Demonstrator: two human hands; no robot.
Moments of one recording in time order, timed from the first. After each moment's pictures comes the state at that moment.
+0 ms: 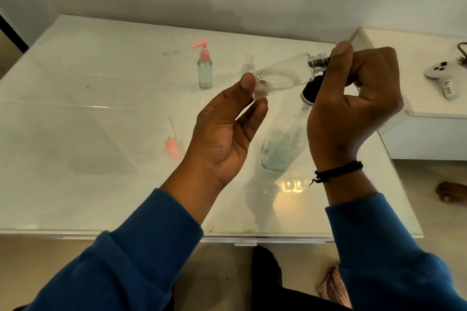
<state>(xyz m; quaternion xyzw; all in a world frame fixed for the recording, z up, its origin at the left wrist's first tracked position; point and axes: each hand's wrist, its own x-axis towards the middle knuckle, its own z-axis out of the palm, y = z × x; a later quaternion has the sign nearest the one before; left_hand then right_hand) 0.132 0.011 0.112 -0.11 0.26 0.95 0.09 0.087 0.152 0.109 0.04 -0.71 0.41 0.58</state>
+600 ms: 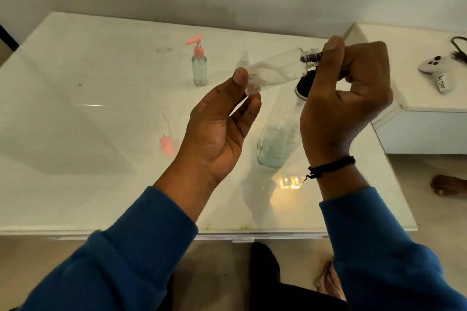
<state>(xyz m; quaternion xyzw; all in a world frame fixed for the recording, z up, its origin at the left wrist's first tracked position) 0.131 0.010 0.107 -0.11 0.25 0.96 0.09 0.088 0.150 0.107 0.05 -0.71 0.41 0.57</state>
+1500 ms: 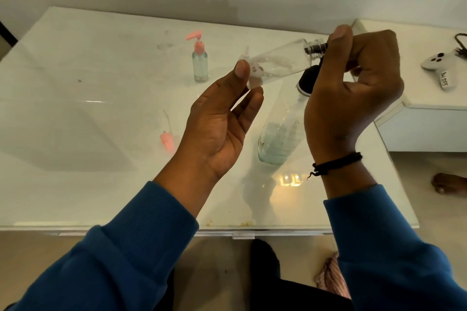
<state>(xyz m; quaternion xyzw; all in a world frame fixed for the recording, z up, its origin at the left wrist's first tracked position) 0.132 0.008 0.110 -0.10 0.26 0.96 0.09 0.088 0.148 0.116 0.04 -0.71 0.41 0.58</state>
